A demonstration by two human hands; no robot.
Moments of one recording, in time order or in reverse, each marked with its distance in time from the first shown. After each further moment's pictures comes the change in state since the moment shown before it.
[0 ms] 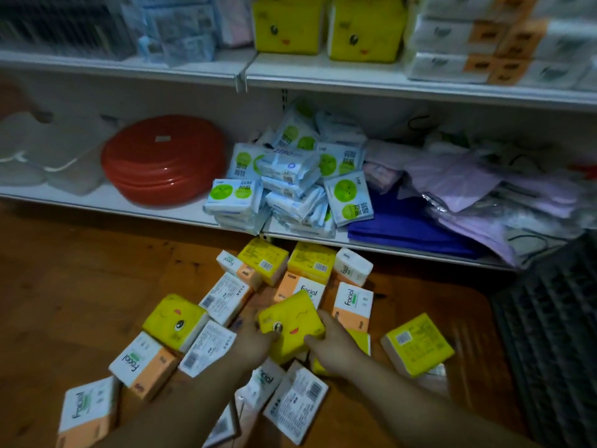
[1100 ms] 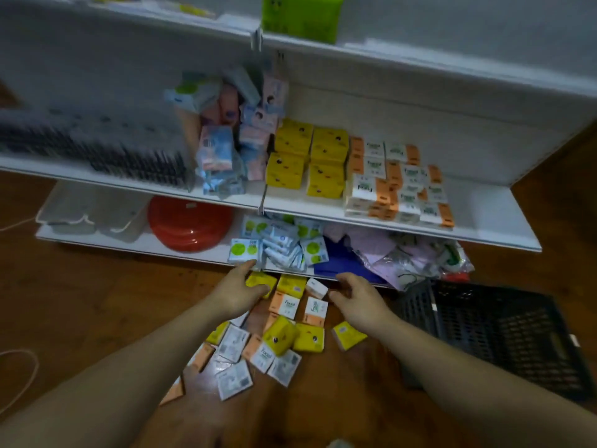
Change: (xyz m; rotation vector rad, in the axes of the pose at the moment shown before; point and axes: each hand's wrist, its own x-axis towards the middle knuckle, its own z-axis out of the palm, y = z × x) left_hand -0.266 0.338 -0.167 0.469 -0.132 0.225; right_hand -0.315 -0.344 -0.172 -0.333 0.260 -0.025
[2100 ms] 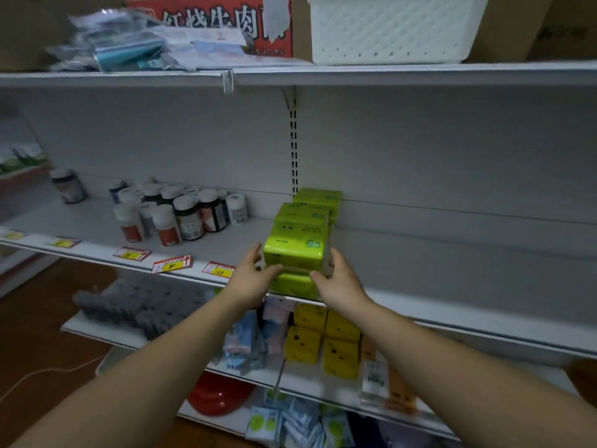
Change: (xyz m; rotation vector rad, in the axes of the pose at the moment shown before) left_hand 0.028 0.350 -0.215 -0.345 0.497 0.278; right_hand 0.113 -0.261 -0.300 0.345 0.244 -0.361
